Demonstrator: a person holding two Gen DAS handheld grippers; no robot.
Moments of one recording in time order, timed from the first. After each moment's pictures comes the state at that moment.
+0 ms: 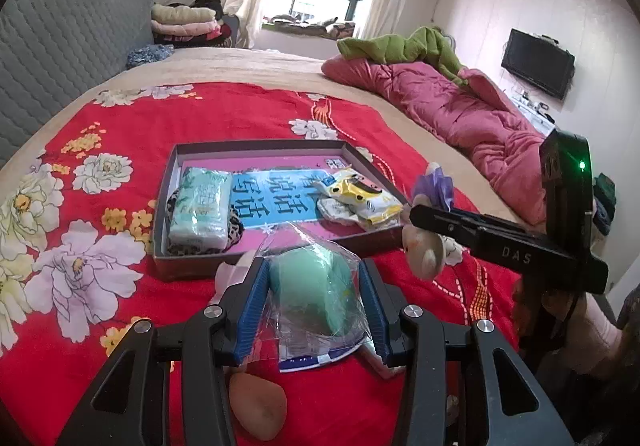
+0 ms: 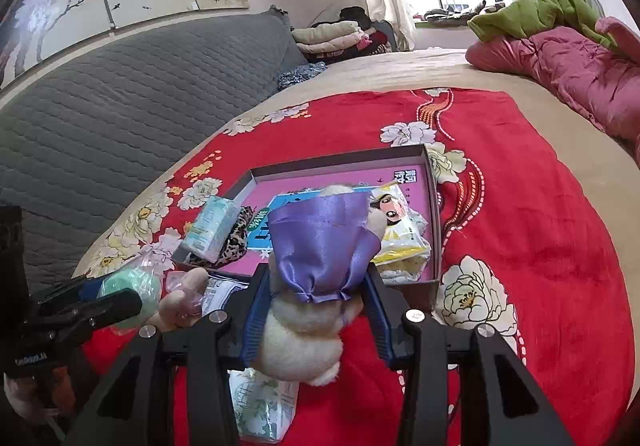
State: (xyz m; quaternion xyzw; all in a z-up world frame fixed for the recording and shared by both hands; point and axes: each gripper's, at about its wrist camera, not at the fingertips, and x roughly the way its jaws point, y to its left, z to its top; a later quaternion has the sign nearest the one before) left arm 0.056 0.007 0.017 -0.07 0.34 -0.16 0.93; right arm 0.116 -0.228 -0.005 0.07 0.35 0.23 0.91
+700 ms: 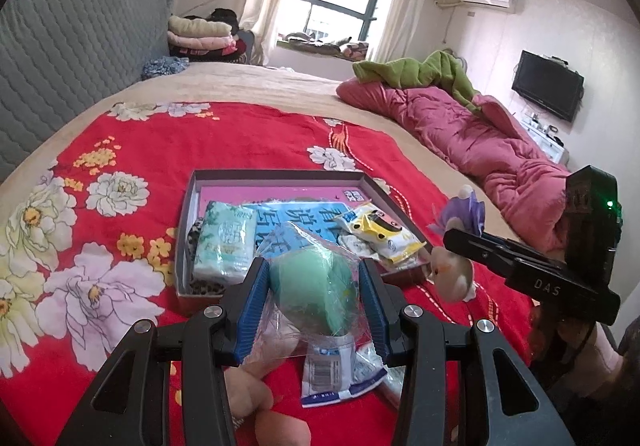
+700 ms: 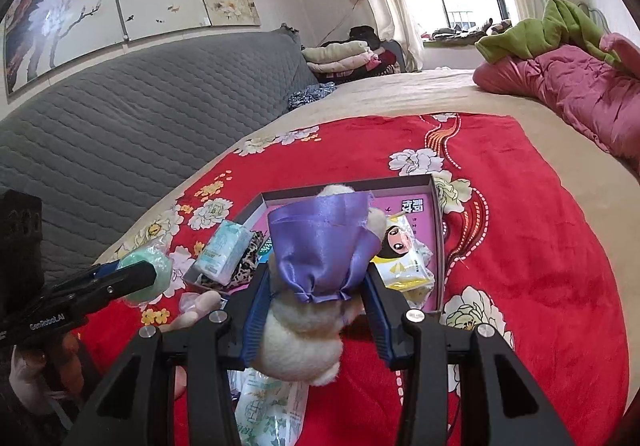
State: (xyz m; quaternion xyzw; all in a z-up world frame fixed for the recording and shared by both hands) left arm 0.077 0.025 0.029 -0.08 0.31 -0.13 0.94; right arm 0.115 -0.231 0.012 0.08 0.31 0.24 0.92
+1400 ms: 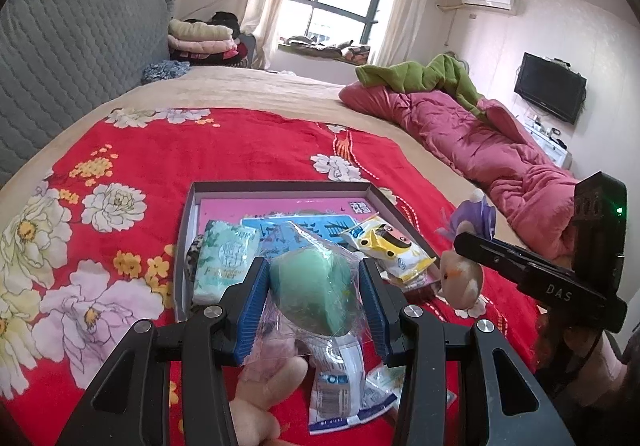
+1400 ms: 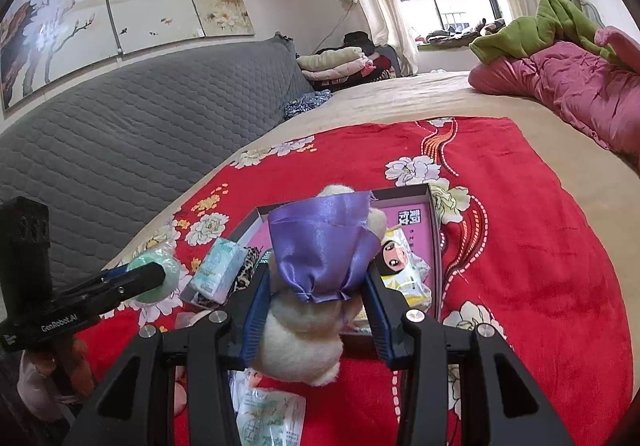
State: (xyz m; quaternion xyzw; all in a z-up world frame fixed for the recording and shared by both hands) left arm 0.101 0.024 0.030 -0.08 0.30 -0.13 0.94; right arm 0.130 -0.235 0.014 0.09 0.30 0.24 0.92
